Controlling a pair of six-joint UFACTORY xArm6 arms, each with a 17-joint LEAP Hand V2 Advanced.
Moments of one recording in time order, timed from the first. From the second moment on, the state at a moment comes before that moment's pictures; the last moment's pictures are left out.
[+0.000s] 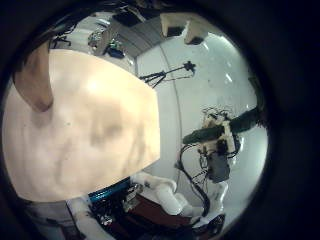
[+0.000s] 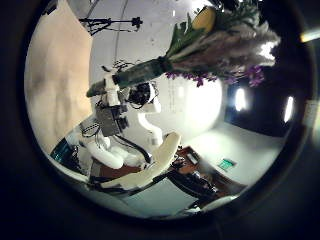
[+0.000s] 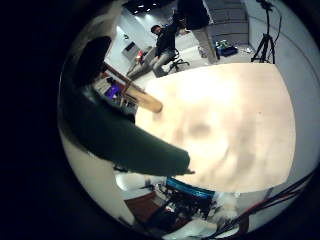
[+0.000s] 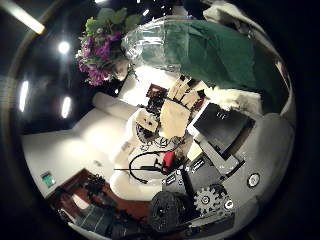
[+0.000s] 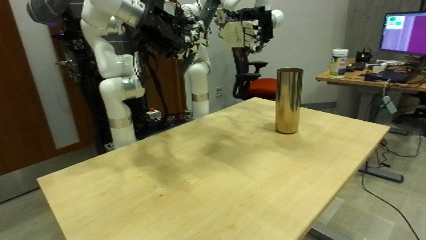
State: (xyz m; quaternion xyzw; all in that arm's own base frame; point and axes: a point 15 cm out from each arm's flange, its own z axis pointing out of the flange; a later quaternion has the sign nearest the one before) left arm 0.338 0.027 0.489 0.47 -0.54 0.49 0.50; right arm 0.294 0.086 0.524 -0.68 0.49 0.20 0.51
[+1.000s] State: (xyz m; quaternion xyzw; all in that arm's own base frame) left arm 0.343 -0.009 0.493 0.44 -0.56 0.48 0.51; right arm 0.301 0.122 0.462 -0.69 0.40 0.26 0.54
